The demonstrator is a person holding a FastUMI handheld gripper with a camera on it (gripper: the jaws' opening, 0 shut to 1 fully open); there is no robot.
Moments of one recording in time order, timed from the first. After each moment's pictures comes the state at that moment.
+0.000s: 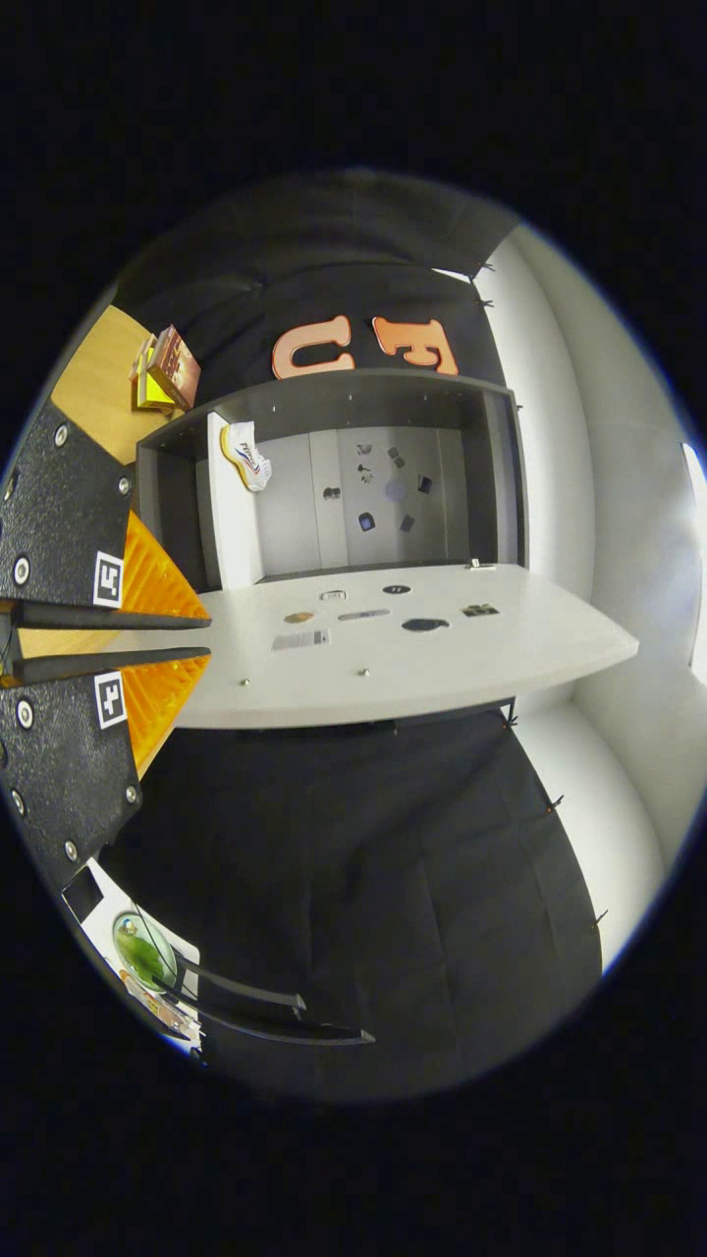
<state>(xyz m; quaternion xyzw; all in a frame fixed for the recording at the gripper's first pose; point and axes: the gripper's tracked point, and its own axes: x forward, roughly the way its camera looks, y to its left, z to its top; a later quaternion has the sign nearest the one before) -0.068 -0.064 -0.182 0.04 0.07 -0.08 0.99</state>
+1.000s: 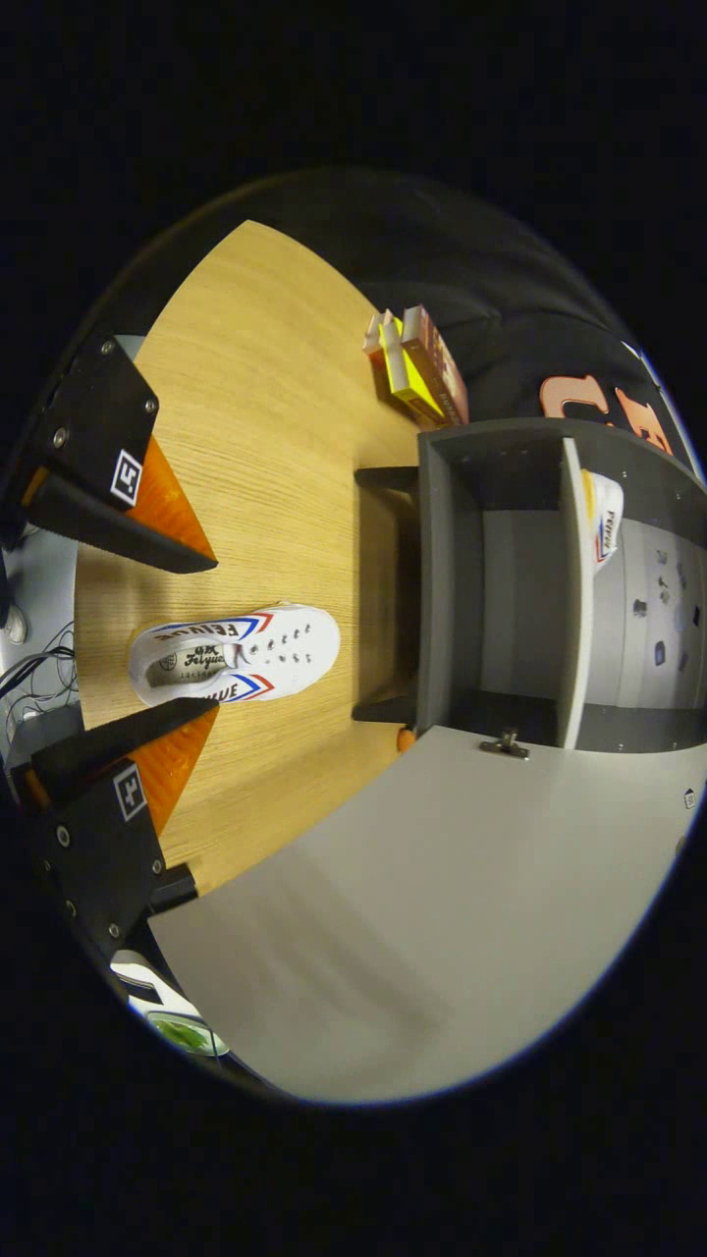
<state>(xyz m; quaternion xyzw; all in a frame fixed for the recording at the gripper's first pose) -0.037 0.039 -0.559 -0.07 0.42 0.04 0.91</state>
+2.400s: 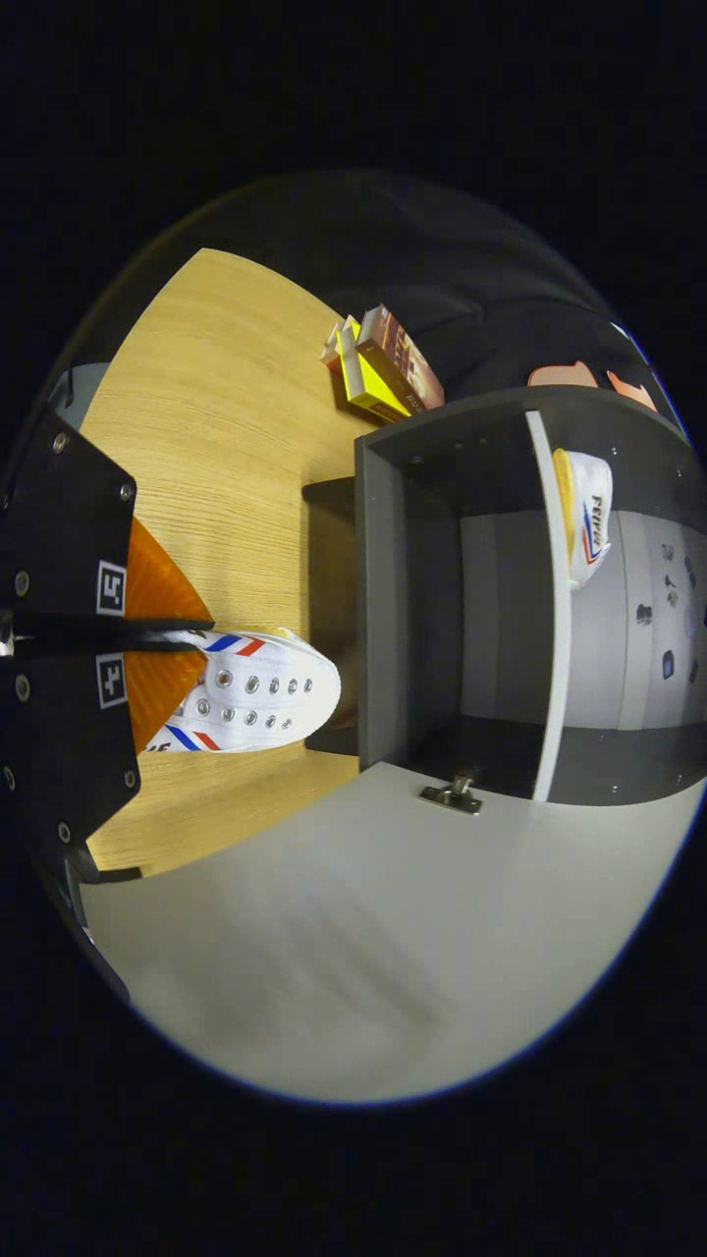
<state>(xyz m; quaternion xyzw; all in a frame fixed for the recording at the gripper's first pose) 0.040 0.074 -0.464 -0.04 0.41 0.07 0.91</state>
